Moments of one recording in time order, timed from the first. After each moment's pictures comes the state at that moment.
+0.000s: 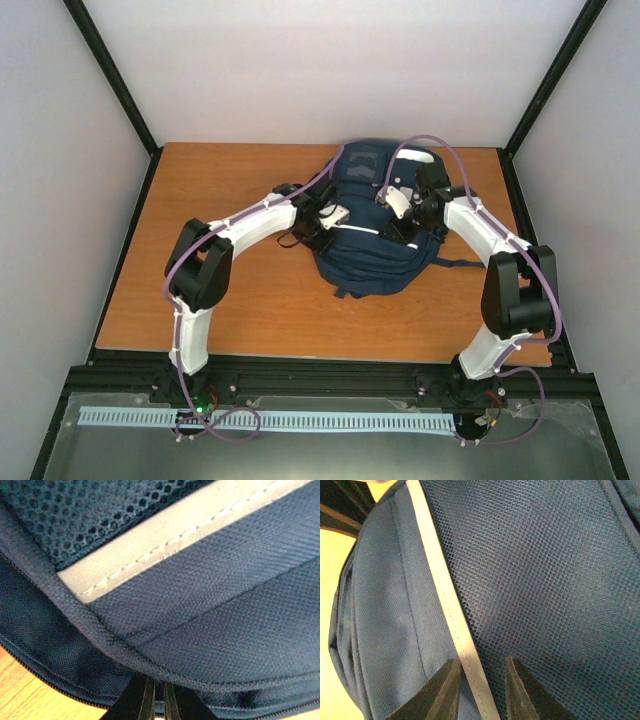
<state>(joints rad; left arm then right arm) -0.66 2.03 1.62 -0.88 0.17 0.02 0.22 1.69 1.28 -0.76 -0.51 -0.59</state>
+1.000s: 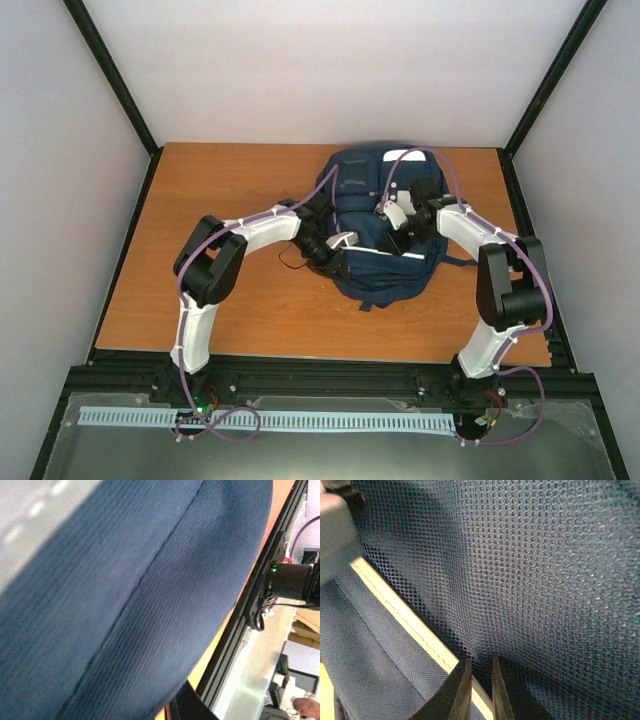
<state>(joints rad) -0.66 2.08 1.49 -0.84 0.81 -0.03 0.23 1.75 1.18 -0.69 -0.54 -0.44</state>
